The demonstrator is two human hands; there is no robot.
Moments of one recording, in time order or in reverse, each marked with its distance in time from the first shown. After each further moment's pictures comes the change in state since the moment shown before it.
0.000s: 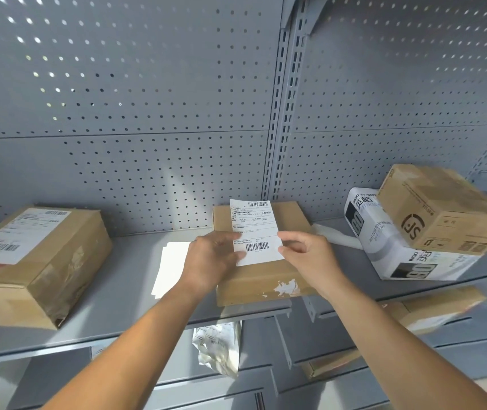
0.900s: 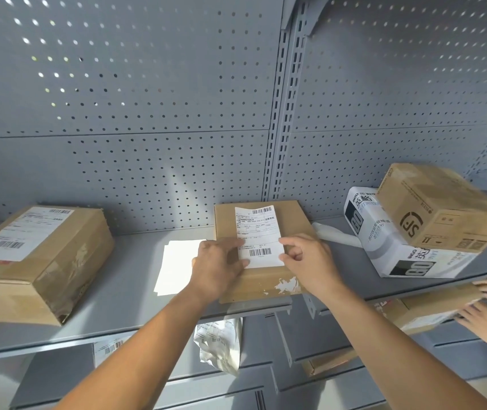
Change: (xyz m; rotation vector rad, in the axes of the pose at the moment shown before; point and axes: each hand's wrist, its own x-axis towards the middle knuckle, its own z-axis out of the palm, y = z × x) left_hand -0.004 -0.014 0.017 0.267 -0.081 -0.033; right_hand -0.007 0.012 0.006 -0.368 0.085 -0.130
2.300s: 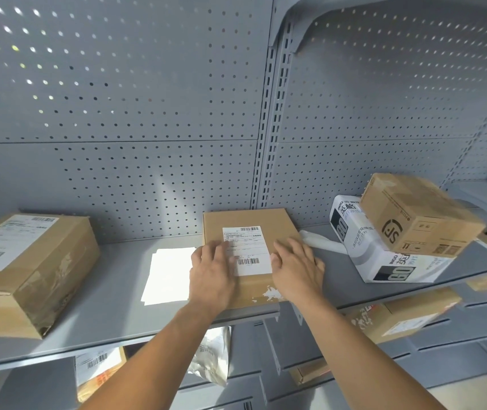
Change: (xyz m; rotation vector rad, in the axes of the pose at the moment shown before) left_hand -0.005 0.004 0.028 0.163 0.121 0.071; right_hand -0.001 -0.003 0.014 -0.489 -0.049 0.157
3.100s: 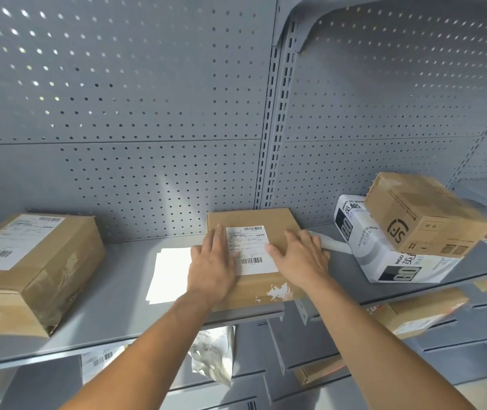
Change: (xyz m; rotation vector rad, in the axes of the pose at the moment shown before) left_hand 0.012 0.003 -0.018 -0.042 -0.063 -0.028; right_hand 0.022 -0.006 -0.021 -0.025 -0.056 -0.002
